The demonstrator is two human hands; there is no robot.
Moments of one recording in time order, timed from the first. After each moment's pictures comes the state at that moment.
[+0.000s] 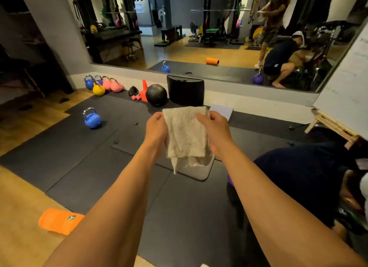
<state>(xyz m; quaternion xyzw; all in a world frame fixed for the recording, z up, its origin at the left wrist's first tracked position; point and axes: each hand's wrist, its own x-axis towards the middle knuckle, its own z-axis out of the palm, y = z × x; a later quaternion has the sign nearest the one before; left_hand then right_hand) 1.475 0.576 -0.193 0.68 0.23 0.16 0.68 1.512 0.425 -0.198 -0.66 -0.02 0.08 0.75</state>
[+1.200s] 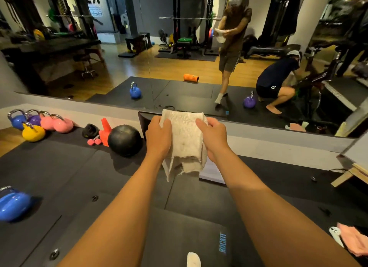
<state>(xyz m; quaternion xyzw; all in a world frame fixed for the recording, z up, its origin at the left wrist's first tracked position) 2.340 0.834 -0.189 0.79 0.12 0.18 0.56 2.362 0.695 -0.189 -0.69 0.06 -0.04 0.72</state>
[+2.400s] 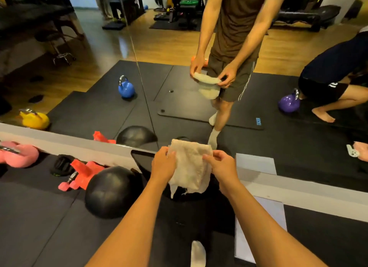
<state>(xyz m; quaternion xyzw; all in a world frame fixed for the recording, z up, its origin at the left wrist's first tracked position) 3.101 1.059 -0.362 0.83 0.20 0.00 0.51 3.101 0.894 -0.367 -0.72 0.17 0.08 0.67</state>
